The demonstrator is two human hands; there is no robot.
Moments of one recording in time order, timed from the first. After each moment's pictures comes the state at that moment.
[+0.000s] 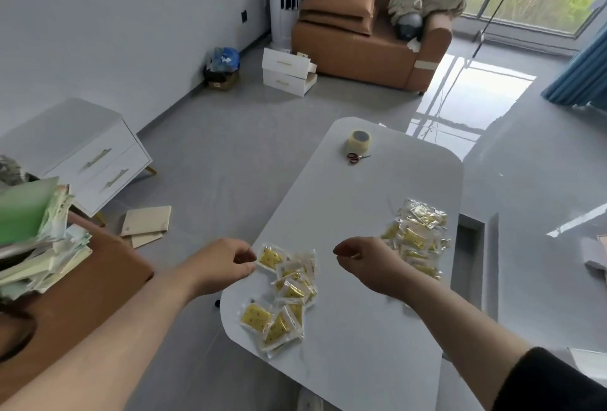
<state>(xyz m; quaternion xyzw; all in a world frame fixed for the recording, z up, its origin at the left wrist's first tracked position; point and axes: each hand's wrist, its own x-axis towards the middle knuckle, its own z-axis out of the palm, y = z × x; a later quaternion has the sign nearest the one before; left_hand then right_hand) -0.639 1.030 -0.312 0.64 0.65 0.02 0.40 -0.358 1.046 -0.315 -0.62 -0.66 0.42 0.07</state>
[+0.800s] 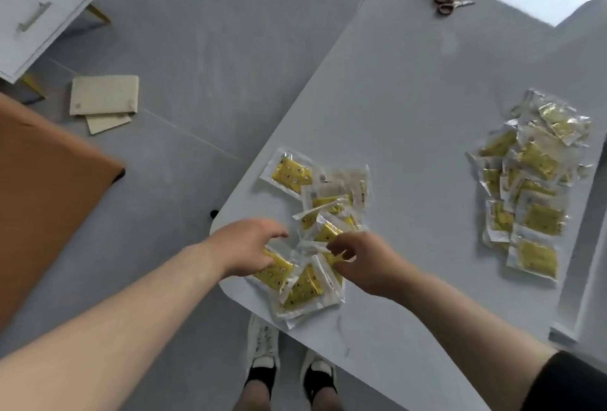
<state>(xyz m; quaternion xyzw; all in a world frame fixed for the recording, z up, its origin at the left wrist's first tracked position) -0.674 1.096 -0.689 0.71 0.54 -0.15 0.43 -0.441 1.099 -0.662 -0.57 -0.66 0.48 -0.13</state>
